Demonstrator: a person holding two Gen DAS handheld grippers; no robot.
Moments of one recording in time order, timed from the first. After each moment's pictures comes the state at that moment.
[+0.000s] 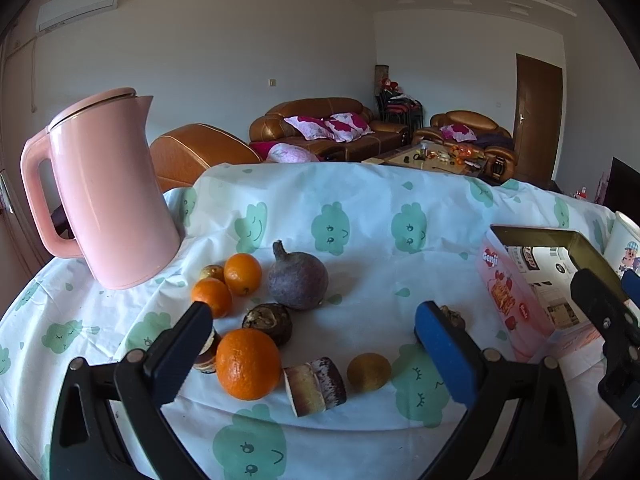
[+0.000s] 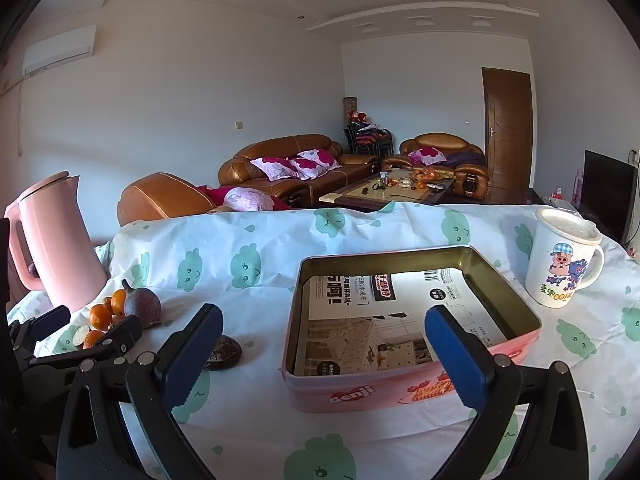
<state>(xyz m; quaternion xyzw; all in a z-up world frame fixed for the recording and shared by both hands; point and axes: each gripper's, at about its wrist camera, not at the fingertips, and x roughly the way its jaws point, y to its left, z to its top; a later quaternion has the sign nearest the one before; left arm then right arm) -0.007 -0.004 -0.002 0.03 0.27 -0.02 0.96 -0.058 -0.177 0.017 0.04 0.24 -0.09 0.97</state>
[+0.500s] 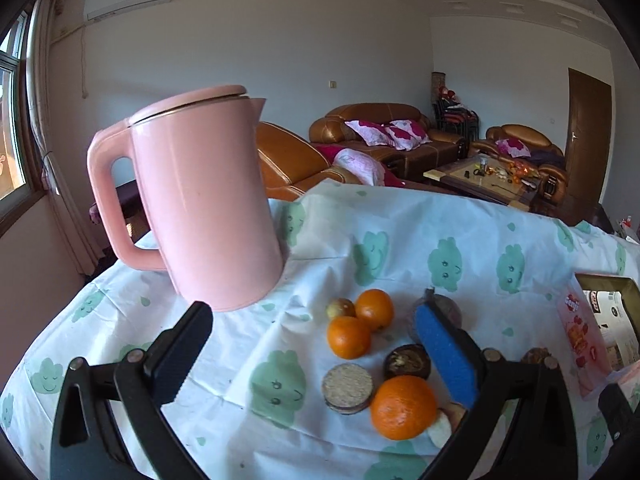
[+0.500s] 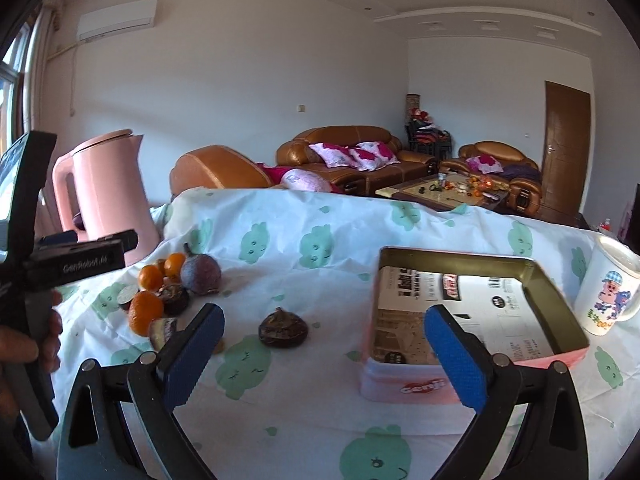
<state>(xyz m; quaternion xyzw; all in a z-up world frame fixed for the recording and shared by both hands) 0.011 0.081 0.024 0.01 0.27 0.08 0.96 -0.054 -0.138 0.012 0.01 0.25 0.05 0.97</state>
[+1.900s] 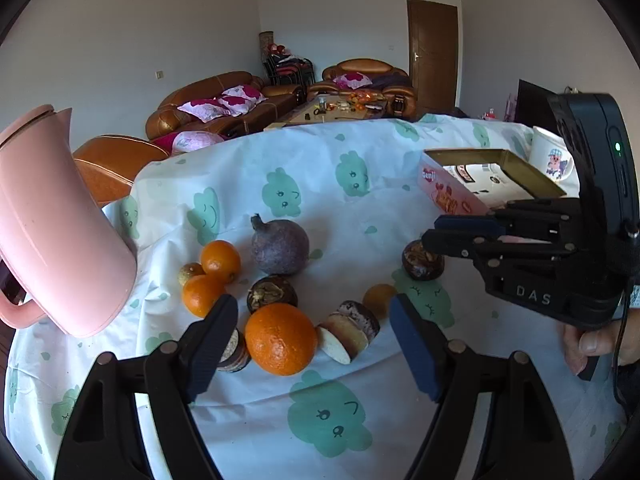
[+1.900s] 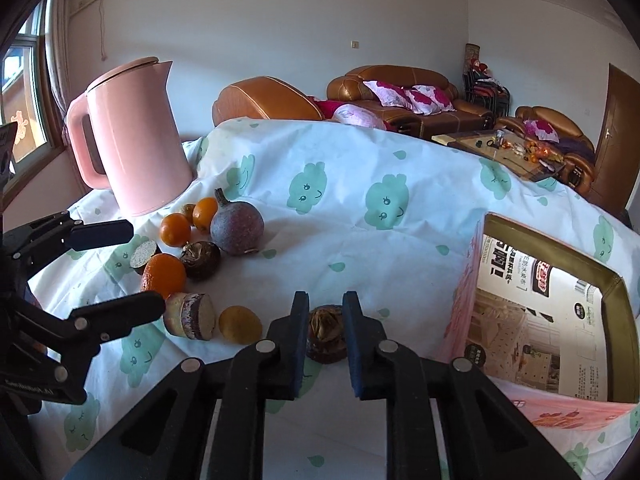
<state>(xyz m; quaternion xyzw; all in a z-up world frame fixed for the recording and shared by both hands) -0.003 0.040 0.004 0.12 0.34 -0.22 0.91 0.008 -0.111 -0.008 -0.02 0.36 0.13 0.92</state>
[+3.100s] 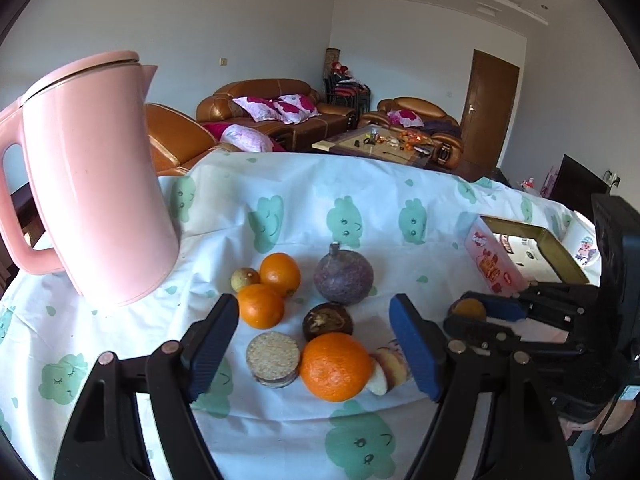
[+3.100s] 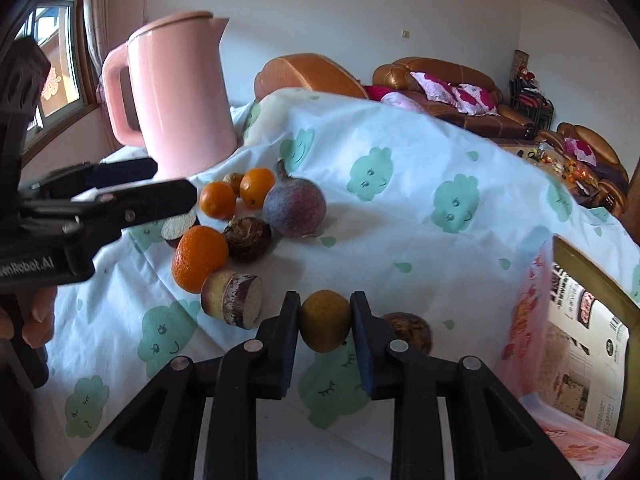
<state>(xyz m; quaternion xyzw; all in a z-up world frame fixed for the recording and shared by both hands) 0.021 0.081 0.013 -0.01 0.32 -0.16 0.93 0.012 -0.079 -0.009 -0.07 0.37 0.18 0.91</state>
